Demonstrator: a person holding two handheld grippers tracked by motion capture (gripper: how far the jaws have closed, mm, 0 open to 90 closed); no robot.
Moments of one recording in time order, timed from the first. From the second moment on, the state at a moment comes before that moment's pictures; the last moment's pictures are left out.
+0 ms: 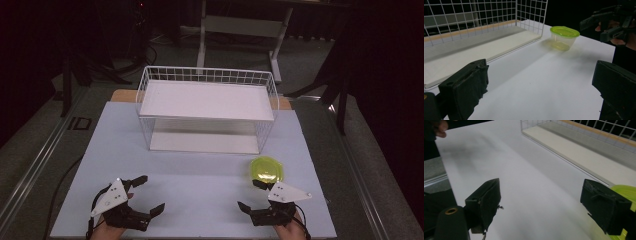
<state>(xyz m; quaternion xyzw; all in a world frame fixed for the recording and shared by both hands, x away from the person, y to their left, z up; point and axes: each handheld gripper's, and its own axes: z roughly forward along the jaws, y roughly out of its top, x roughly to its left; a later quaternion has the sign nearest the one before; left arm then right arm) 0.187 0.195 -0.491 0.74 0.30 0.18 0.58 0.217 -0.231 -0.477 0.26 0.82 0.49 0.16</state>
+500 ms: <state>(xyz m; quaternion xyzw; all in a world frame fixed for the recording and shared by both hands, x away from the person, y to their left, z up) 0.184 0.190 -0.489 0.74 0.29 0.18 0.58 0.194 -0.217 -0.458 0.19 0.81 0.53 0.15</state>
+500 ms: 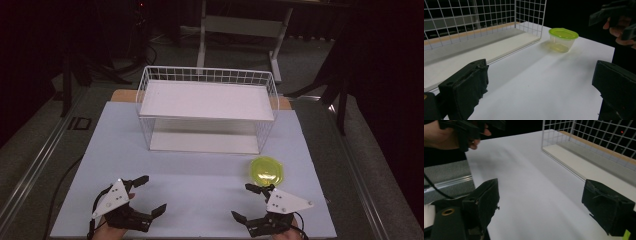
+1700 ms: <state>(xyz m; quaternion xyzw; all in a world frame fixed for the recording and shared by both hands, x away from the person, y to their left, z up) 0.186 0.190 -0.492 0.73 0.30 0.17 0.59 0.265 -0.283 -0.422 0.31 0.76 0.53 0.21</state>
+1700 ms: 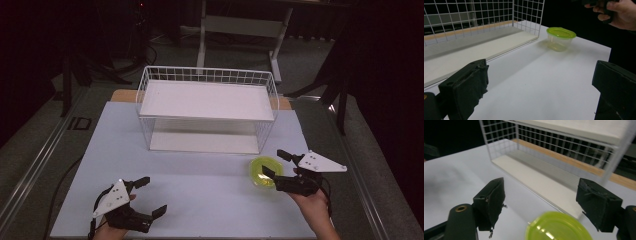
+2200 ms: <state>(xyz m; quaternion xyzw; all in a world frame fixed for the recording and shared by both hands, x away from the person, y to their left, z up) 0.188 0.188 -0.493 0.74 0.30 0.16 0.59 0.280 -0.339 -0.466 0.39 0.76 0.47 0.23</state>
